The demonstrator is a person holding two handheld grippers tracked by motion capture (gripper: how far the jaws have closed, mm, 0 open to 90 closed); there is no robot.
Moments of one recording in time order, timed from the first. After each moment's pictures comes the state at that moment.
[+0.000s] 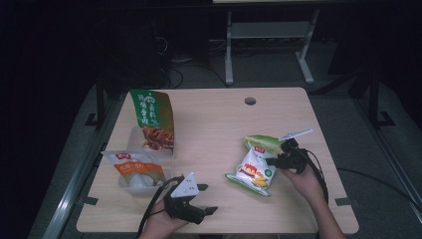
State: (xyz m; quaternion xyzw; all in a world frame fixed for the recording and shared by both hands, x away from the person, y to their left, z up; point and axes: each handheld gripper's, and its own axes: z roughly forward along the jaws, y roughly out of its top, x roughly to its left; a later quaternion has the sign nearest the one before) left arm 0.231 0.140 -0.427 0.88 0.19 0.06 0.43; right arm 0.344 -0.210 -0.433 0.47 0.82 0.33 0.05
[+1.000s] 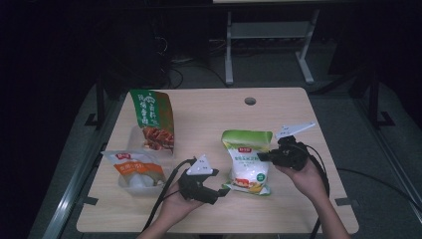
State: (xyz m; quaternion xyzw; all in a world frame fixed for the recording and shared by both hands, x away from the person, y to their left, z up) left arm 0.277 0.104 -0.418 0.87 0.22 0.05 0.44; right arm 0.320 -0.191 -0.374 0.35 0.84 0.41 0.04
